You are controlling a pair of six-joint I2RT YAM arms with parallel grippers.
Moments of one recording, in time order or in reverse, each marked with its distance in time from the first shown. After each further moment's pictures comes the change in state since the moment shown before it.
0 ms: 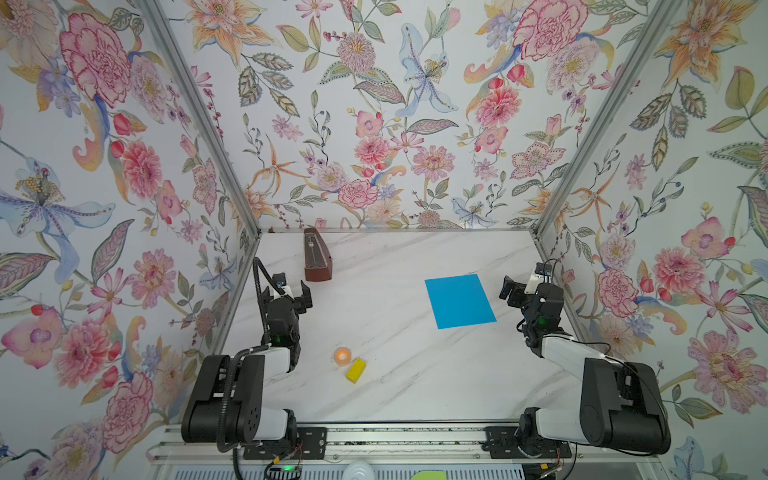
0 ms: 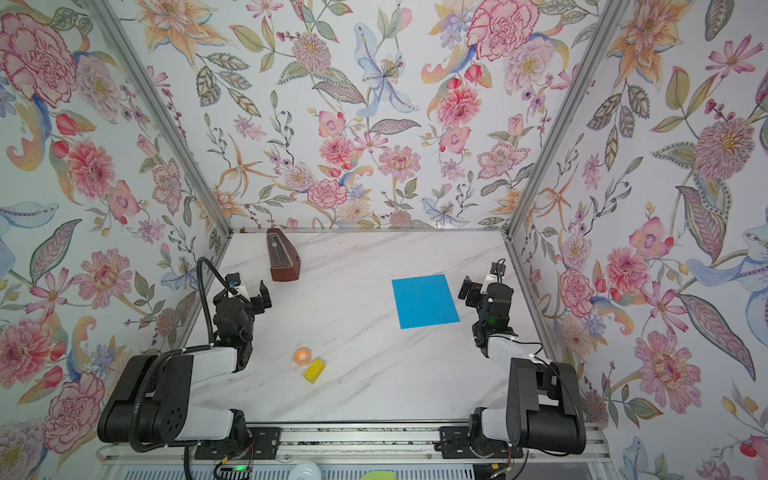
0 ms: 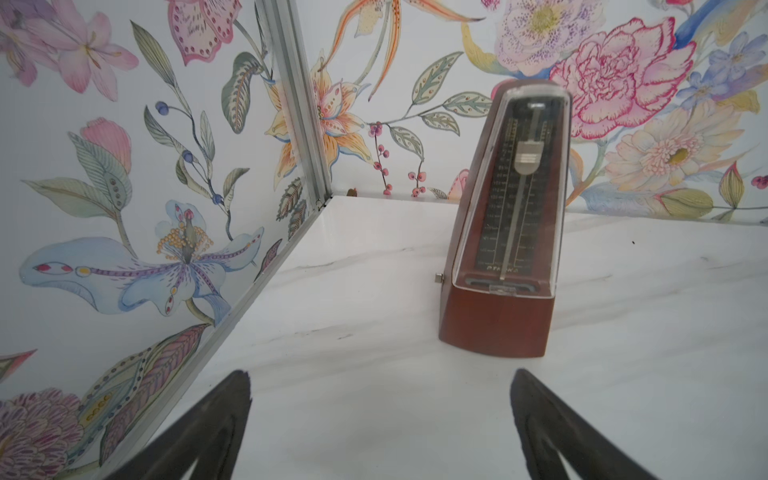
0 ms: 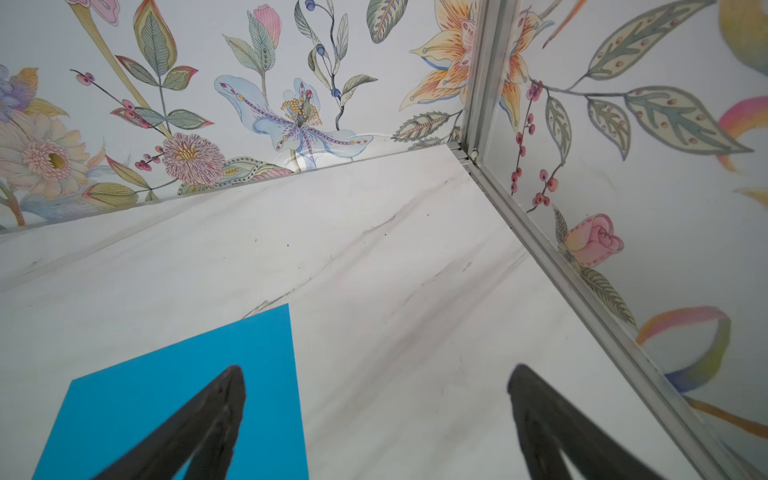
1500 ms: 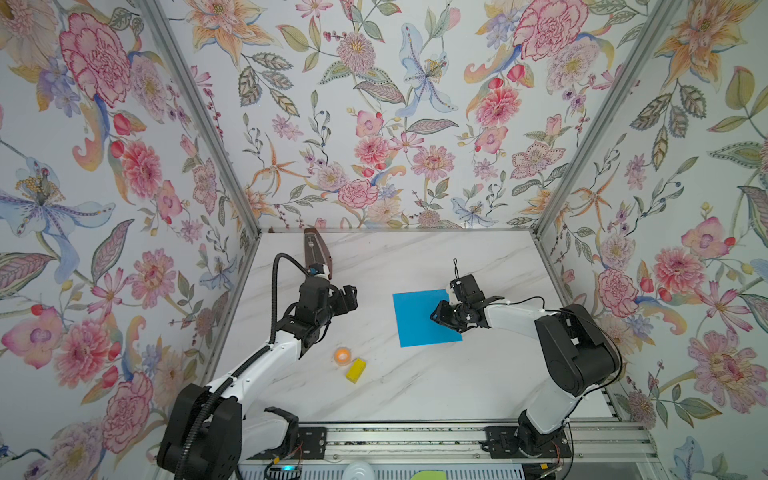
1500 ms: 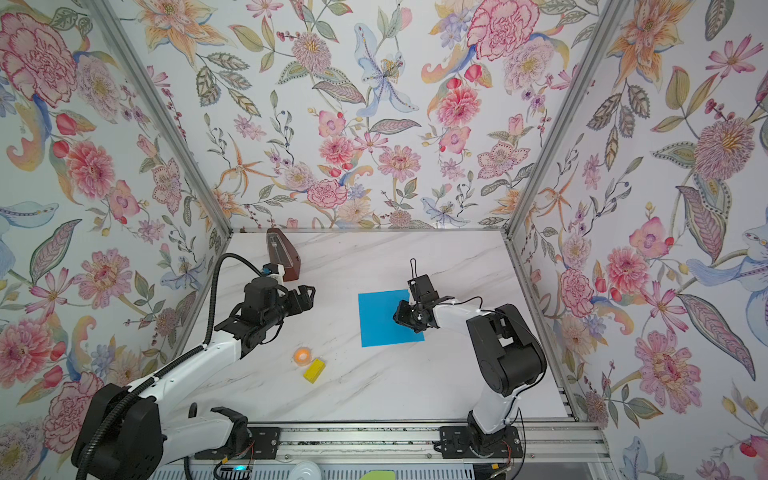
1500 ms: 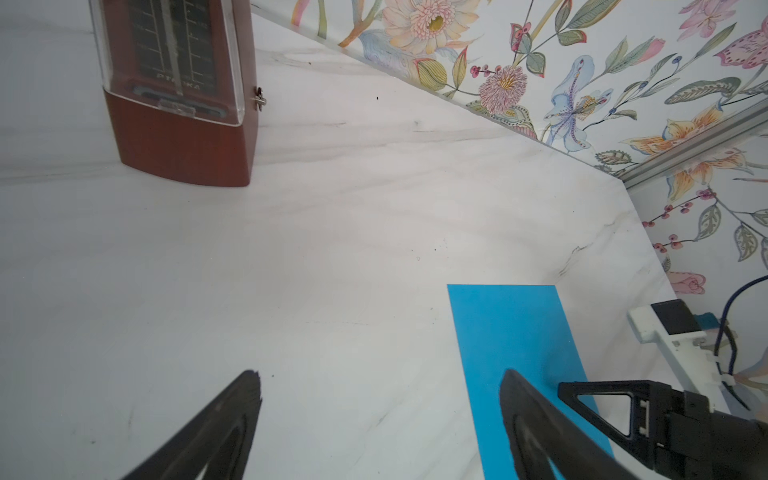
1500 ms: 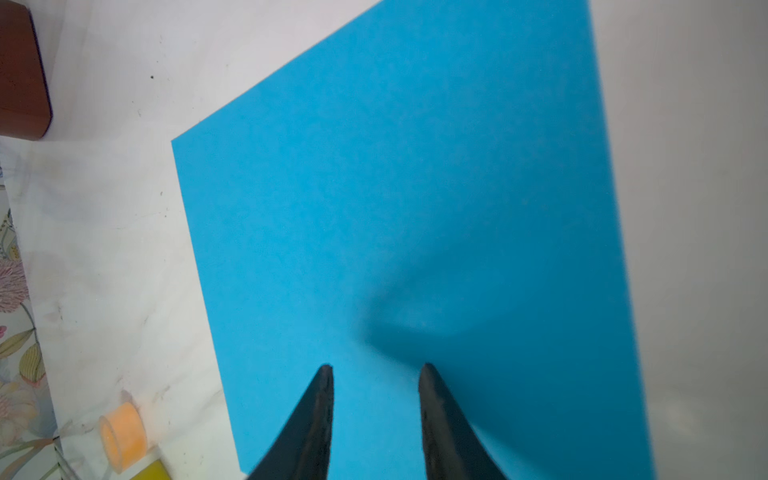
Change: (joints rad) left arm -0.347 -0.161 0.310 -0.874 0.302 -0.575; right arm 0.549 0.375 0.331 -0.645 -0.270 0.594
